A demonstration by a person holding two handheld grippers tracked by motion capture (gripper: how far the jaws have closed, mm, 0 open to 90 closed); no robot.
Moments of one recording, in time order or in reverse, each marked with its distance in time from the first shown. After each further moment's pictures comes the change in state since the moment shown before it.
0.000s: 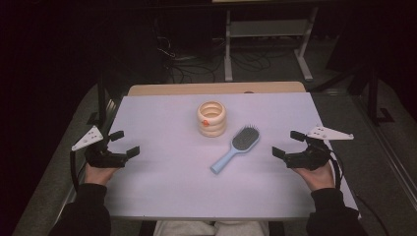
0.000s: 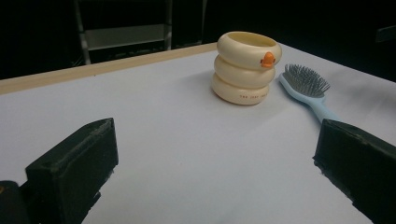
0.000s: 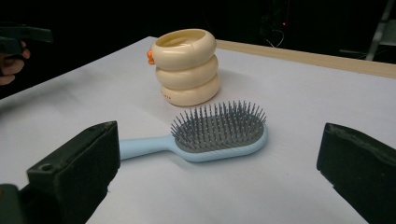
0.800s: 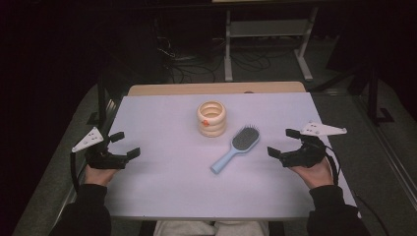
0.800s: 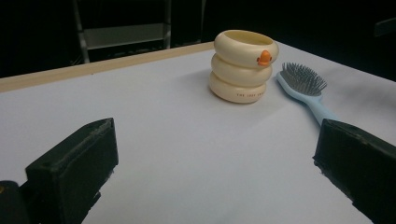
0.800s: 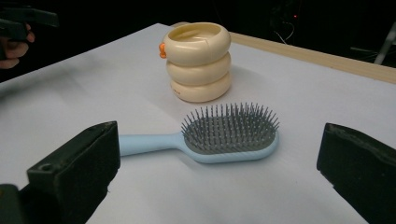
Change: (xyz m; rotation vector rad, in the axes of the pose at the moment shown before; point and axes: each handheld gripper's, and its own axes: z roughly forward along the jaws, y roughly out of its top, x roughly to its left) left arm -0.004 -0.001 -0.002 0.004 -0.001 0.001; right arm 0.011 0.016 0.007 0.061 0.022 -0.059
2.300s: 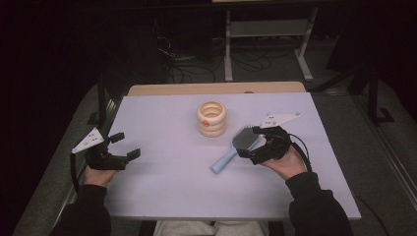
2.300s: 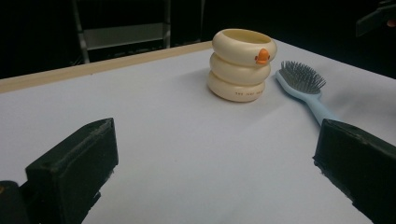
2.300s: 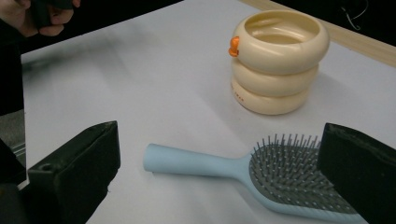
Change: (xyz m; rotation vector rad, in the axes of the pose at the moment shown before) left arm -0.002 0.000 -0.001 0.001 0.001 0.006; right arm 0.043 0.040 0.064 0.164 0.166 -0.119
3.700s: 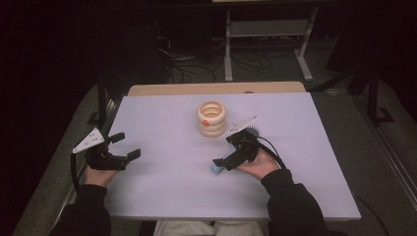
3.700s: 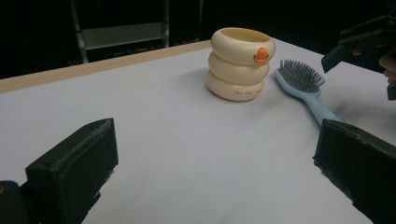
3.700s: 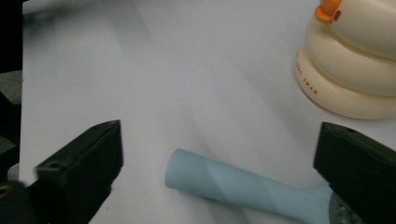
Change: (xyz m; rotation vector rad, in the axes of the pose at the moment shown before) left arm 0.000 0.000 0.001 0.008 -0.006 0.009; right arm 0.020 0.006 0.077 0.179 0.109 -0.056
